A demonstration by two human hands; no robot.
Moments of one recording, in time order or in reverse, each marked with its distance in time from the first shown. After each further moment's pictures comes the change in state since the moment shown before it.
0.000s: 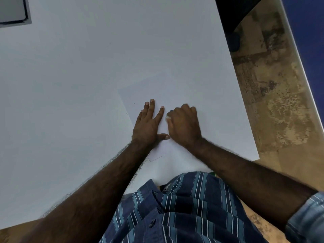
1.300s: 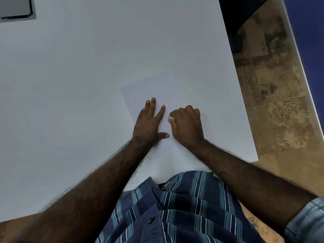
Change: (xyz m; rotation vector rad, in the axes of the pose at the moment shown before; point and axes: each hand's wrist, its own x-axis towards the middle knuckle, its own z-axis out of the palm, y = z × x) left_hand 0.000 0.002 -0.003 0.011 -0.033 -0.009; right_hand -0.008 0.013 0.011 0.052 0.000 0.014
